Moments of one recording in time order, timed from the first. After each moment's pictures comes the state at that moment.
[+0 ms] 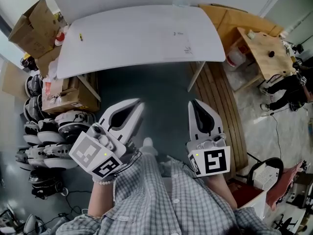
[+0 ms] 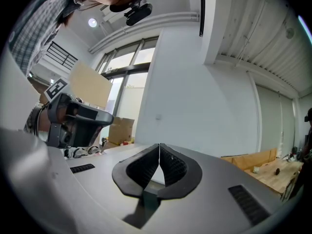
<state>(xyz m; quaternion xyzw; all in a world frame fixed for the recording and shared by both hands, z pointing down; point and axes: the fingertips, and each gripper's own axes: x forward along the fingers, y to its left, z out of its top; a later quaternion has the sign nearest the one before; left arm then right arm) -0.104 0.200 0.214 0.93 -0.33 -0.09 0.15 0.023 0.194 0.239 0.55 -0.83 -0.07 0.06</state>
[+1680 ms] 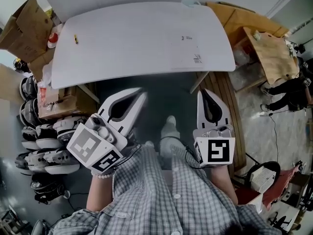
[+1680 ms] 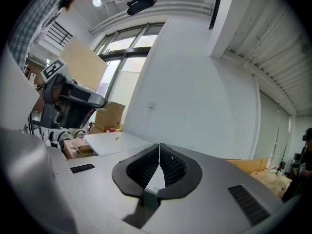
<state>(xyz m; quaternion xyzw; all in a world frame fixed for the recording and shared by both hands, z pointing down) -0.131 0.067 0.225 0.93 -0.32 -0.09 0.15 0.019 0.055 0.261 0.58 -0.80 -0.09 0.13</state>
